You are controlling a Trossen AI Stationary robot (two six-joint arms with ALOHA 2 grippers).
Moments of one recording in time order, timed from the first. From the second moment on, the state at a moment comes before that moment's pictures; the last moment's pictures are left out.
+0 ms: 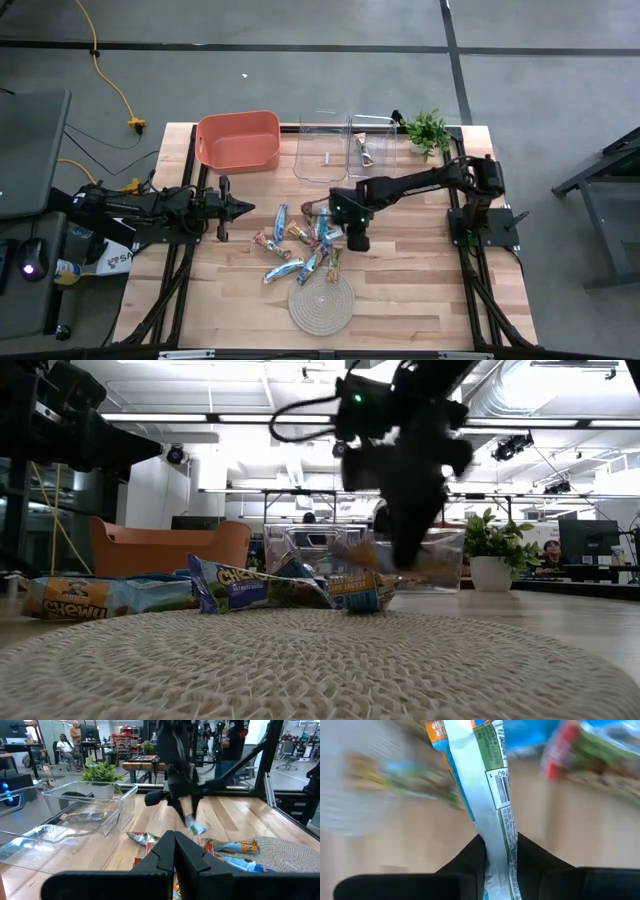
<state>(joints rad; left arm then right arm) -0.14 0.06 0.02 0.04 -0.23 -0.01 -0.05 1.86 1.25 -0.65 -0.34 0.08</state>
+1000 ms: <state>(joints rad) -0.14 0.06 0.02 0.04 -0.23 -0.01 -0.14 1.86 1.76 -0.30 -0.62 0.27</state>
